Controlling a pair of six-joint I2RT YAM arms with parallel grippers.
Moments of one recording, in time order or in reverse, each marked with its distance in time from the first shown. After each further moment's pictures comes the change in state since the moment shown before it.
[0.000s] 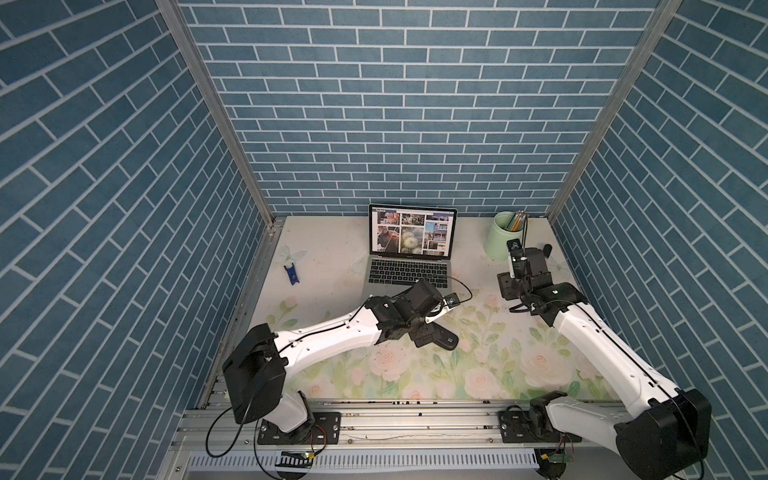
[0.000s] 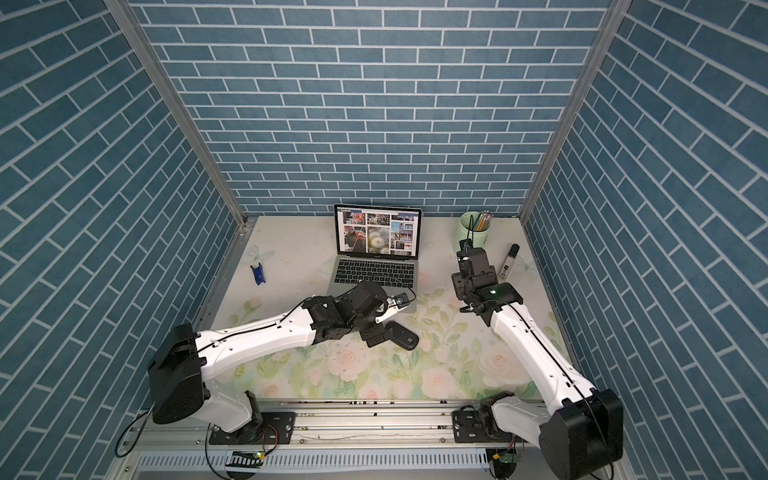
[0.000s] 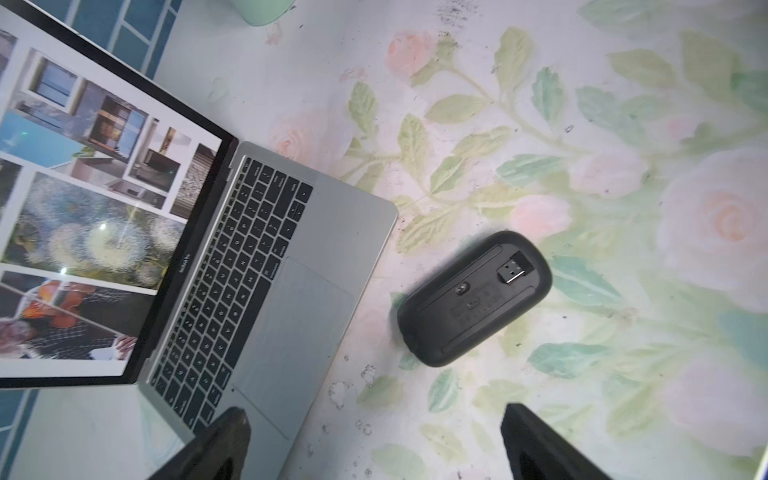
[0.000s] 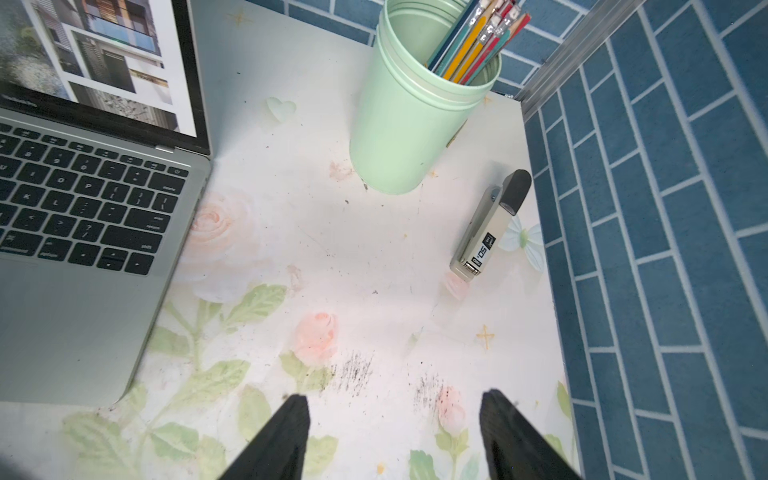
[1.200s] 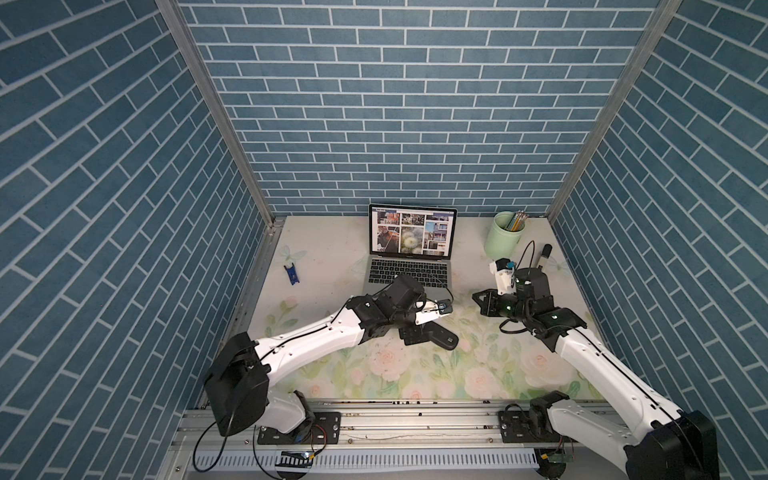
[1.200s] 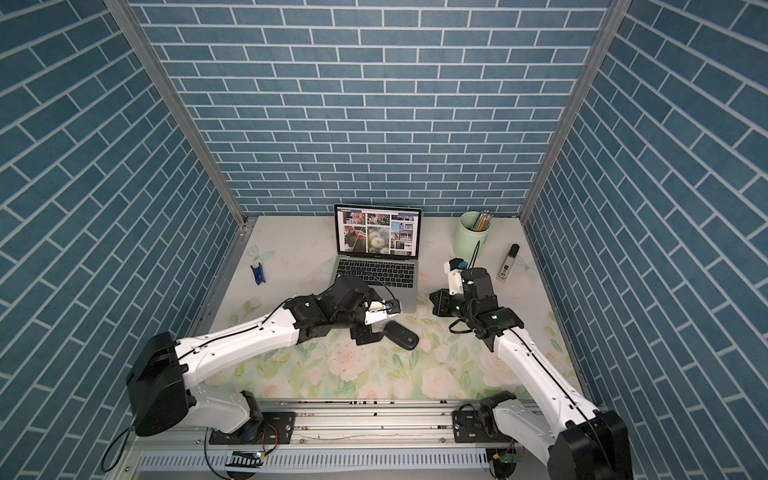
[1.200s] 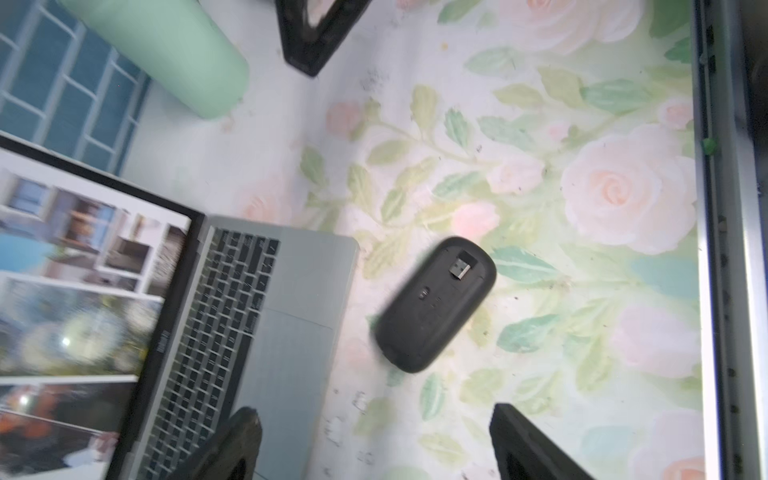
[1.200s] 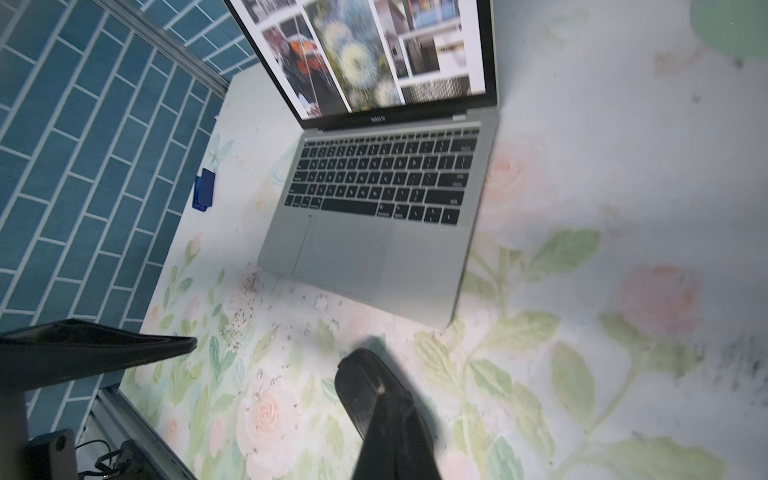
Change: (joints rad) left arm 0.089 -0.111 -0.051 0.085 0.238 0.330; right arm -0.006 -0.126 -0.212 0.225 -0.697 0.390
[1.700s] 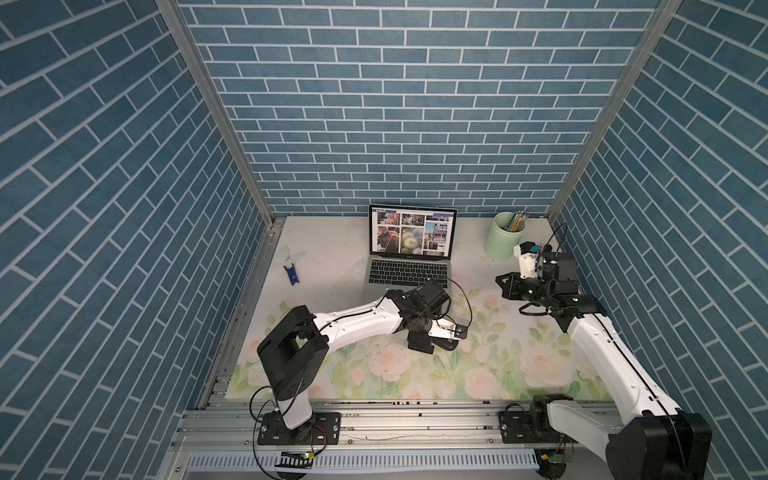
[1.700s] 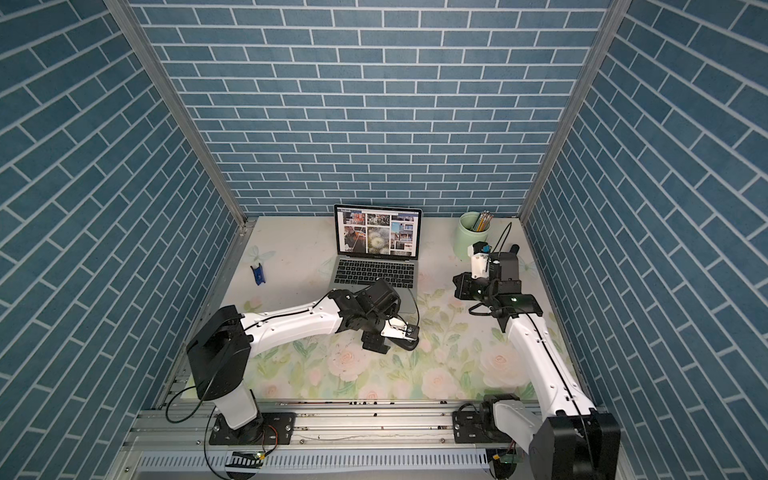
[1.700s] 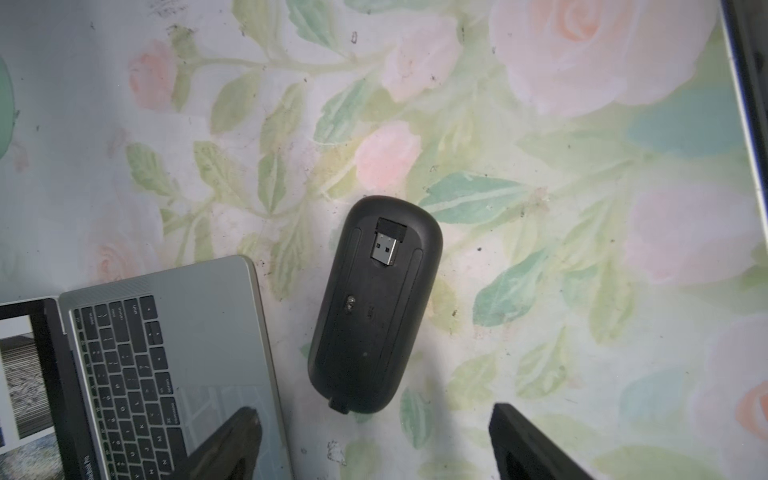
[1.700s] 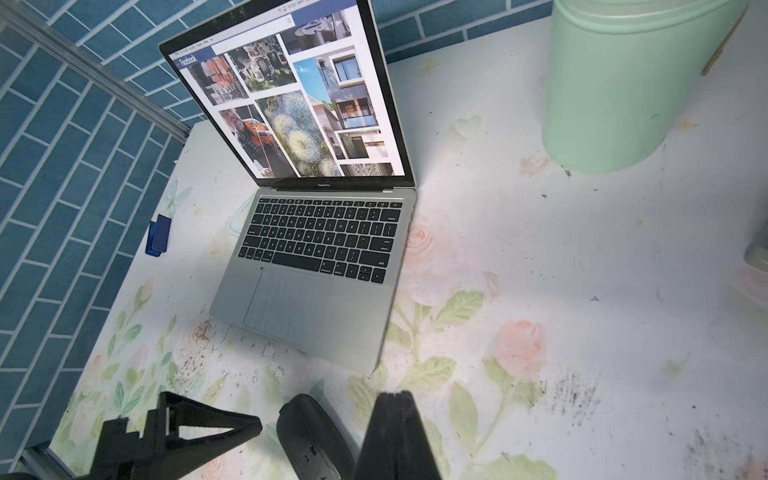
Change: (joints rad) left arm -0.047 0.312 0.145 -0.166 0.016 0.279; right arm -0.250 0.051 0.106 -0.089 -0.088 -0.167
